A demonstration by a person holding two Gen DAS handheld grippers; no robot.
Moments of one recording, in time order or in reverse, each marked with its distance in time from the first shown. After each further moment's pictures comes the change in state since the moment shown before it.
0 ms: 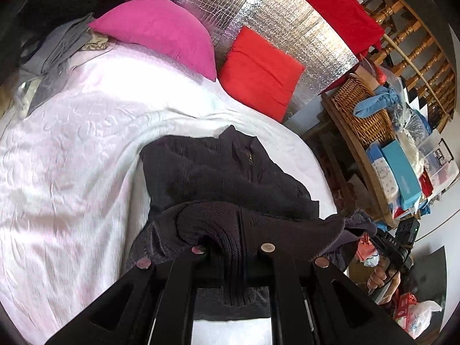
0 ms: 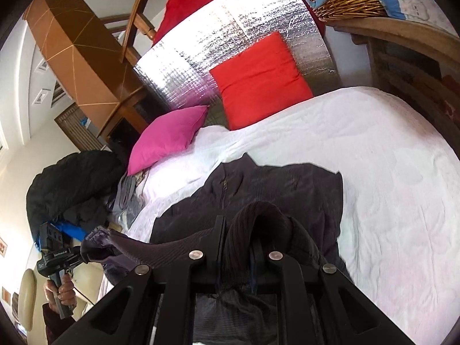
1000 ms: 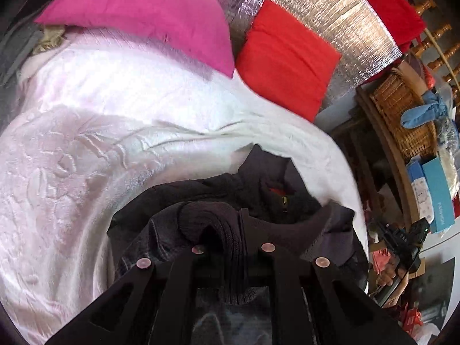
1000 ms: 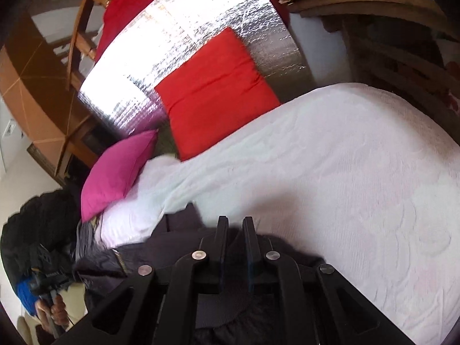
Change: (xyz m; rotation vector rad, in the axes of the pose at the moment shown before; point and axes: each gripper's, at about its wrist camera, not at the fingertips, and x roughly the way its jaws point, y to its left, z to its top) left arm 0.161 0.020 0.112 -0.030 0.124 0.087; right arm 0.136 -0.095 0.099 0.136 -0.042 -0.109
